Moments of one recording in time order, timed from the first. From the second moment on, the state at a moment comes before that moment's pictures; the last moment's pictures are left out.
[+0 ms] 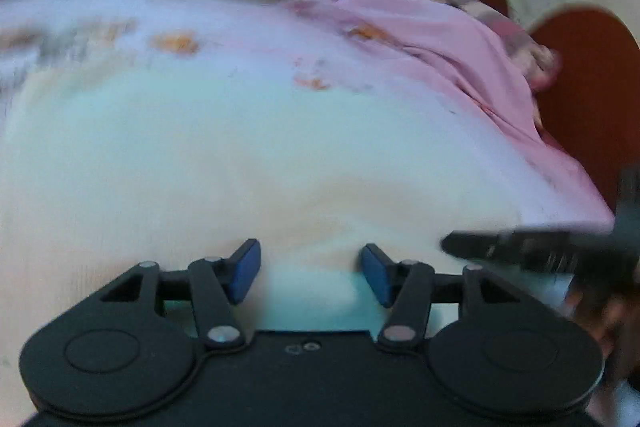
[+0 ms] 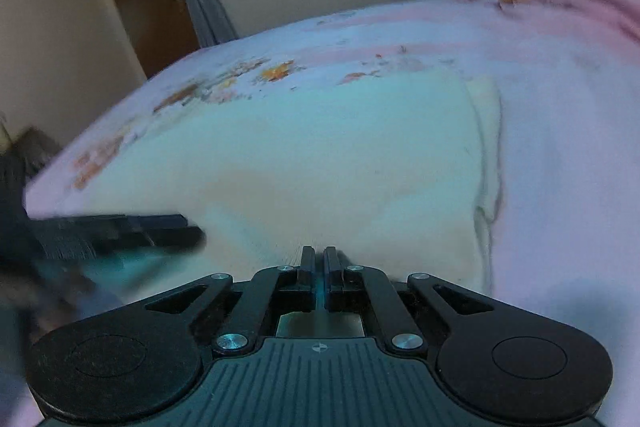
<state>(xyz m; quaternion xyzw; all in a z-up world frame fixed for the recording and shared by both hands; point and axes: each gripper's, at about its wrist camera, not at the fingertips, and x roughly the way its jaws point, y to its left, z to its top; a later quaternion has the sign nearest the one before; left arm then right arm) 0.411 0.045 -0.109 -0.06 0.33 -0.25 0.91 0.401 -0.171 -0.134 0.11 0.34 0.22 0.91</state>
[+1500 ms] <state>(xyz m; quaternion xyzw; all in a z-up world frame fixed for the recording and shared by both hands) 0.472 0.238 -0.125 -0.24 0.38 -0.27 0.85 0.401 -0.247 -0.114 0.12 0.26 0.10 0.95</state>
